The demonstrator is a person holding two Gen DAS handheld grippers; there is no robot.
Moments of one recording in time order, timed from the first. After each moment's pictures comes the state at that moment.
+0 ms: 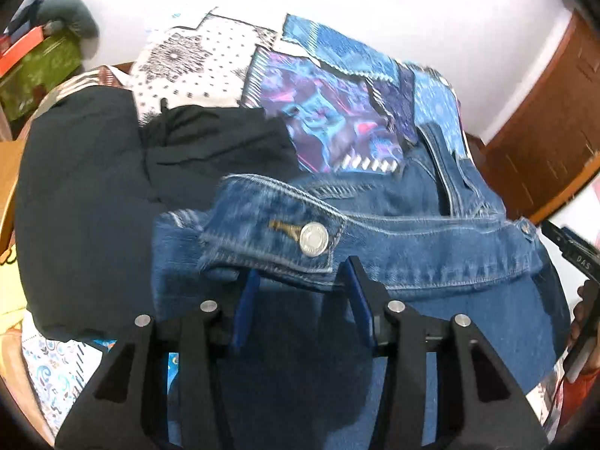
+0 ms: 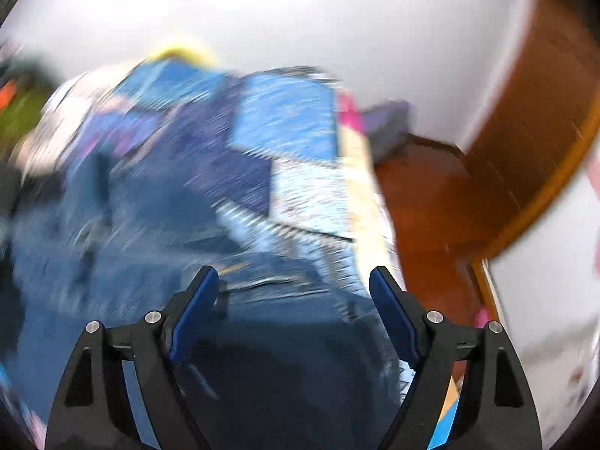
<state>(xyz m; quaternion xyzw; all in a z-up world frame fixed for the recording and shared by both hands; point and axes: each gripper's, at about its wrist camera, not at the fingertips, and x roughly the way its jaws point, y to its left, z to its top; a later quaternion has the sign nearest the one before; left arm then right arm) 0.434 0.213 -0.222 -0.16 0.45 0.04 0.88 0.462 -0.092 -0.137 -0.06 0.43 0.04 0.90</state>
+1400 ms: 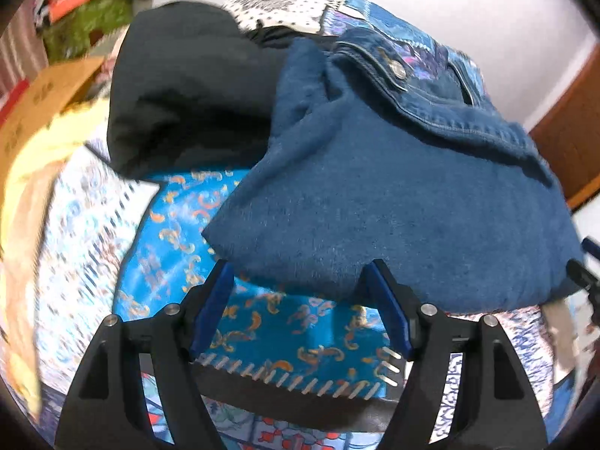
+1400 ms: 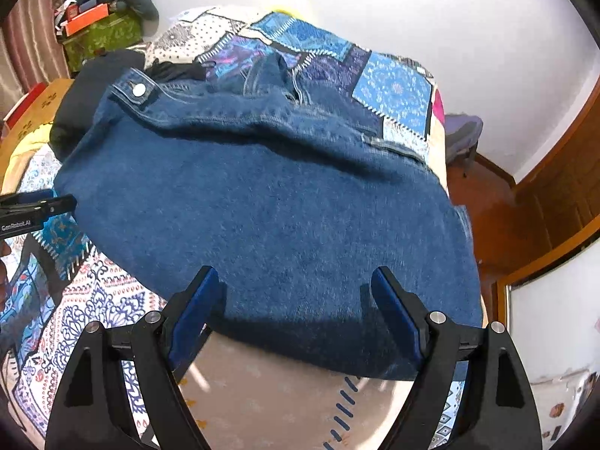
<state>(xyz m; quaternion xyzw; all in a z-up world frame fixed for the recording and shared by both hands) 0.289 0.221 -0.258 -0.21 0.48 0.10 0.85 0.311 -0.027 -0.147 -0.21 0.44 0.19 0.85</state>
